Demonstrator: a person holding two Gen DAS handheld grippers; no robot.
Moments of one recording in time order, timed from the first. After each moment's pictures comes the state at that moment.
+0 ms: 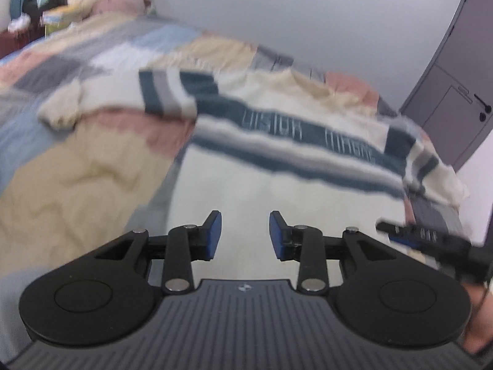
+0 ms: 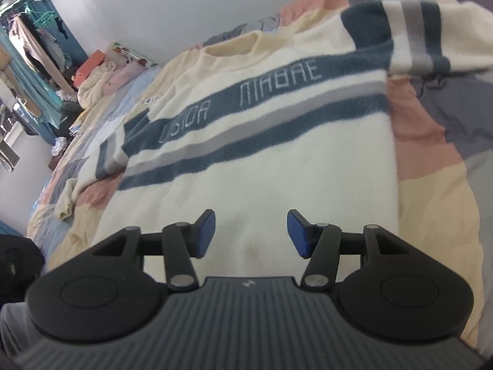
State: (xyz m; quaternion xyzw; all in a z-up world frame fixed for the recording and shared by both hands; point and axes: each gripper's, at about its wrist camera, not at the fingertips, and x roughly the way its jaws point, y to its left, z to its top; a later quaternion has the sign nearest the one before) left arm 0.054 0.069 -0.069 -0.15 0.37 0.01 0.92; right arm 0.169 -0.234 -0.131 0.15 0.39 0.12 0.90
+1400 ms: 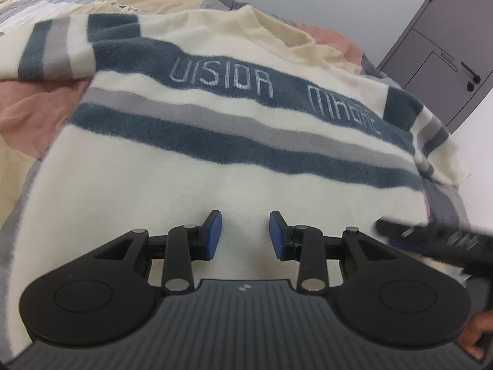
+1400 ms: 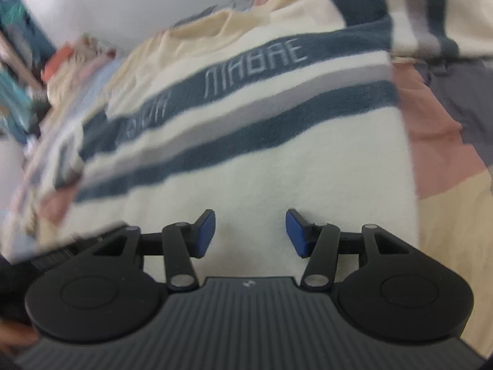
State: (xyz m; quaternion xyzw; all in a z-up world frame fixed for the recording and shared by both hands) left arm 0.206 0.023 -0.195 -0.16 0.43 -0.09 0.88; right arm 0.225 -0.233 -0.163 0.18 0.42 0.07 0.89
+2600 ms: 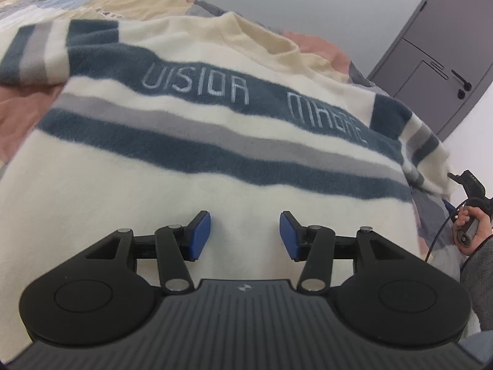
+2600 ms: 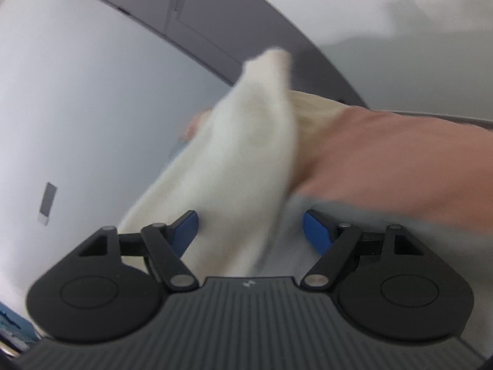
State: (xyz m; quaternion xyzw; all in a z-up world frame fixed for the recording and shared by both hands) left arm 0.215 0.001 -0.198 -0.17 0.40 -0.10 0.90; right arm 0.320 -0.649 -0.211 0.47 0.13 -0.16 0.86
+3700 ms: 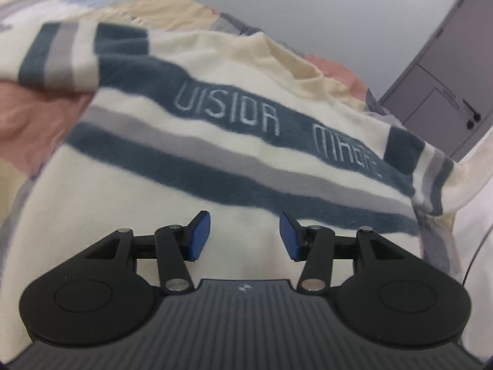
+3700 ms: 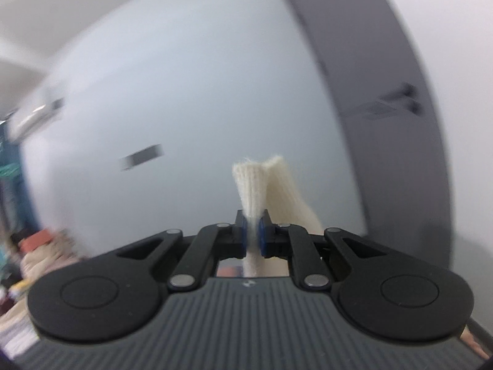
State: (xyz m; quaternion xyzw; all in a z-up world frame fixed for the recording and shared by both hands) left arm 0.225 0.040 -0.192 -0.22 0.39 -0.08 0.89; right arm 0.312 -0.502 0.047 0.14 0.00 0.00 0.99
